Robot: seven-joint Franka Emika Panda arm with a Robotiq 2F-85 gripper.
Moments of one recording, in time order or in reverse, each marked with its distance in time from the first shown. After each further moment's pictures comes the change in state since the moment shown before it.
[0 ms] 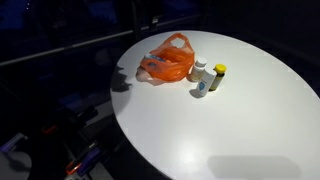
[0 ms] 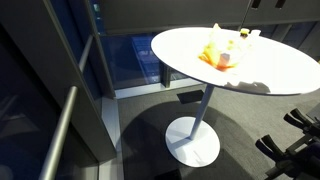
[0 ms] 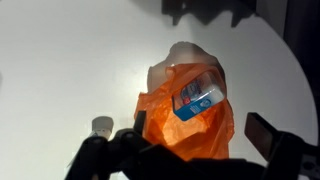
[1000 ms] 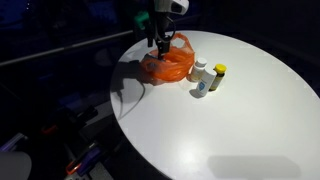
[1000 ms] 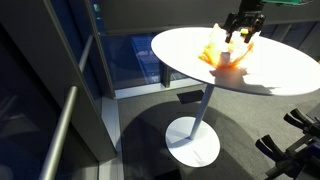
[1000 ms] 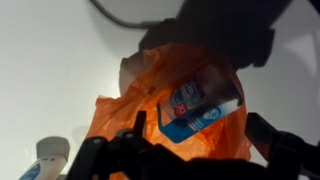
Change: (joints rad) arm 0.002 0.329 -0.009 0.096 0.109 0.185 -0.087
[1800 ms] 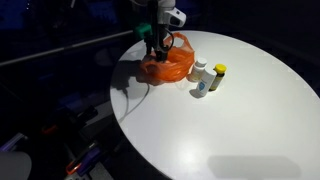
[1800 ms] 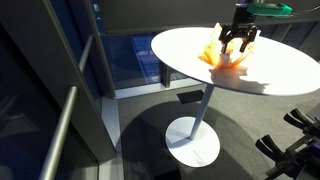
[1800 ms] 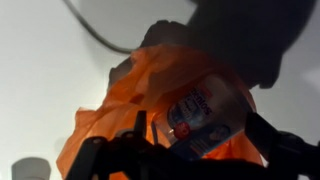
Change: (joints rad) arm 0.004 0.092 0.007 0.037 0.016 -0.002 -0.012
